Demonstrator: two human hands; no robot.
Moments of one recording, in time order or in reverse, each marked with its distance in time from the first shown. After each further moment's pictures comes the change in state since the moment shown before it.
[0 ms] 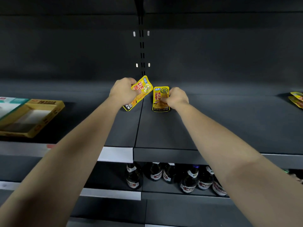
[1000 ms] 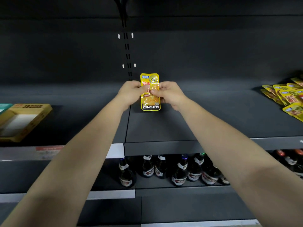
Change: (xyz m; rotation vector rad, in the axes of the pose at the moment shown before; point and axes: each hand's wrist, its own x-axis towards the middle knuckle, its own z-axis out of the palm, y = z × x) left_hand -0.023 0.048 0.026 -0.622 -0.183 -0.052; right_hand -0.048 0.009 -0.042 0.835 -0.272 -0.209
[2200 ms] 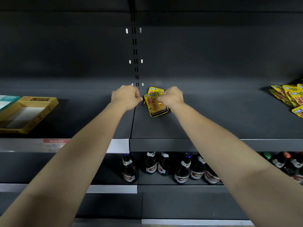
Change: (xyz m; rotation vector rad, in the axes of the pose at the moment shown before) left_hand -0.010 -0.022 -0.022 0.874 0.079 0.005; right_hand 0.008 0.013 0.027 -0.617 0.390 0.296
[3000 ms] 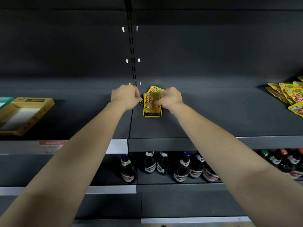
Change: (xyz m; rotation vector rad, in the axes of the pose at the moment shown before) left_hand 0.002 0.003 0.002 -0.029 -0.013 0.032; right_hand -0.004 0.006 0.001 0.004 -0.029 -0.024
